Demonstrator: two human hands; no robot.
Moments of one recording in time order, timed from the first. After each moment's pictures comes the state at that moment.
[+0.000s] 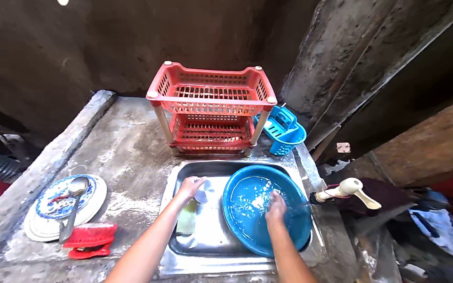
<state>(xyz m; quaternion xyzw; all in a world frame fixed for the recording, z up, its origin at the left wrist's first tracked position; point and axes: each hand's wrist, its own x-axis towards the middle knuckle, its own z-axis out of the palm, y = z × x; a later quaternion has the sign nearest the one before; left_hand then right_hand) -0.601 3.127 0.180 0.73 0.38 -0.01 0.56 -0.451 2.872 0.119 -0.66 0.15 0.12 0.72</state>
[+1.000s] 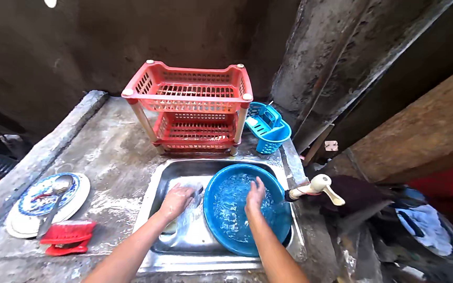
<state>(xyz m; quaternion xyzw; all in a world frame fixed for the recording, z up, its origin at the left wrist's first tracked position) -0.620 3.085 0.168 0.97 0.13 -0.04 0.19 -0.434 2.885 0.132 -0.76 0.03 0.14 0.64</state>
